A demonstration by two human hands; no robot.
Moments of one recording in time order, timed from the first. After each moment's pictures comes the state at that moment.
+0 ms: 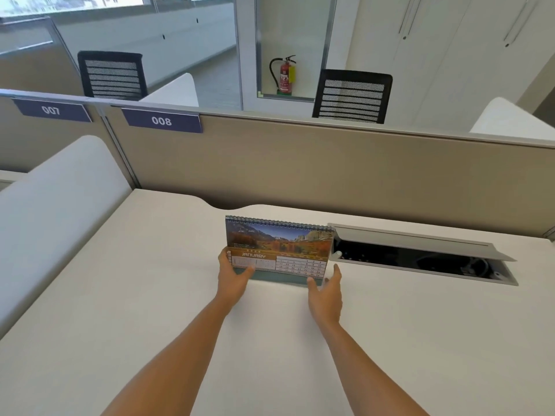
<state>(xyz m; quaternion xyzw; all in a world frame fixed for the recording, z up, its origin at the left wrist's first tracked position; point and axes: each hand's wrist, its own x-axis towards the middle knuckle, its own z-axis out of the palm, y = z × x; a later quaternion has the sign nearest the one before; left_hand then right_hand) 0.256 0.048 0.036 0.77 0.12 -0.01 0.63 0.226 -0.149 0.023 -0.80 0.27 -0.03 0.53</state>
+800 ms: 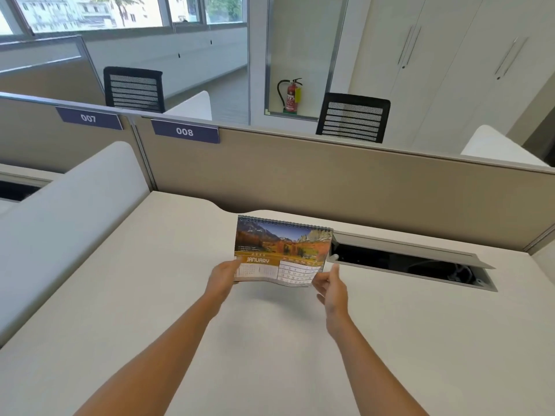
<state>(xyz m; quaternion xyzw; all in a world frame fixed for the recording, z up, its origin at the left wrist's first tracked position) 0.199 0.073 0.095 0.74 0.21 -0.10 0.63 0.173 -0.152 0.098 -0.66 0.25 0.01 0.71</state>
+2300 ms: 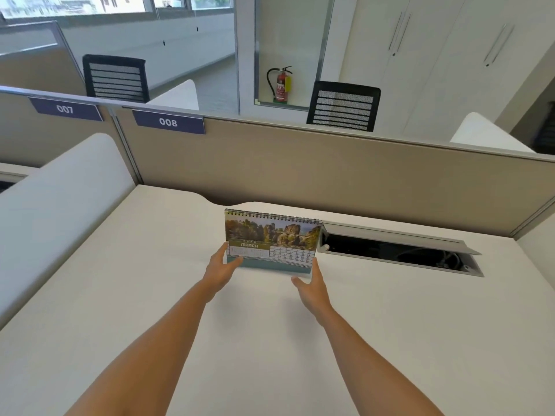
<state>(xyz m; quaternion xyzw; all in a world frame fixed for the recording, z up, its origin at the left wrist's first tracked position) 0.227 0.066 0.069 0.80 0.15 -0.11 0.57 0.188 -0.158 0.057 -0.80 0.17 0.08 0.56</state>
